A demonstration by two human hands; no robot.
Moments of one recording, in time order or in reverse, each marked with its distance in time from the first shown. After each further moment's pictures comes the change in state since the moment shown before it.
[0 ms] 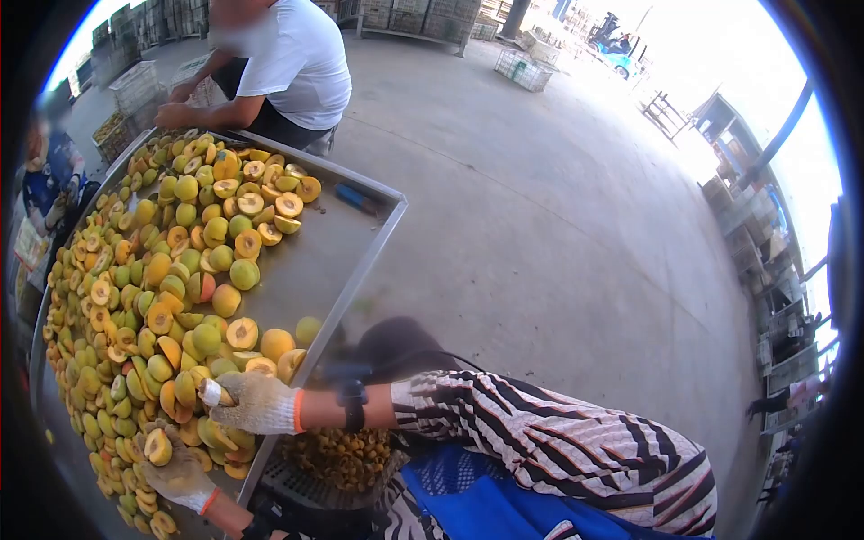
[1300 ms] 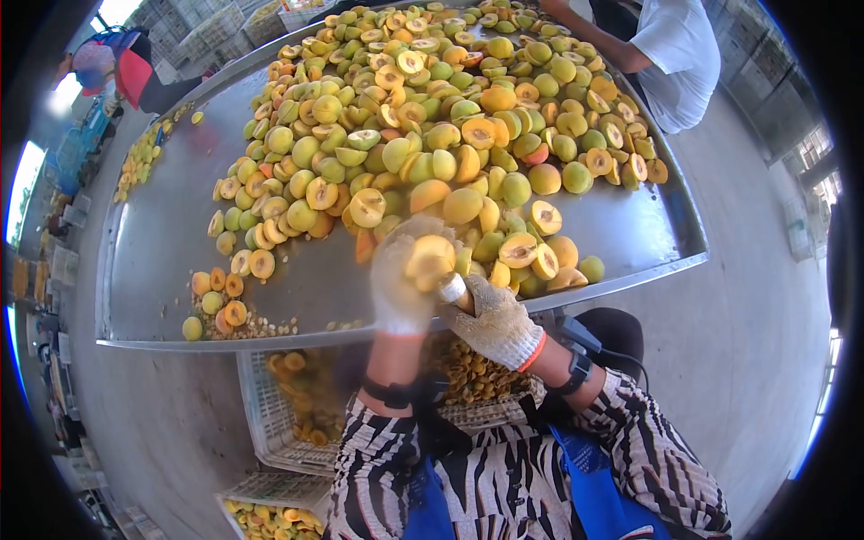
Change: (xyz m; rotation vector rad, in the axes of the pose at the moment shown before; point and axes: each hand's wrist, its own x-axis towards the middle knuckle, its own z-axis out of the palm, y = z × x) left_hand -0.045 -0.028 0.025 0.278 0.081 0.010; right_hand 0.000 0.006 0.092 -0.482 -0.216 -0.031
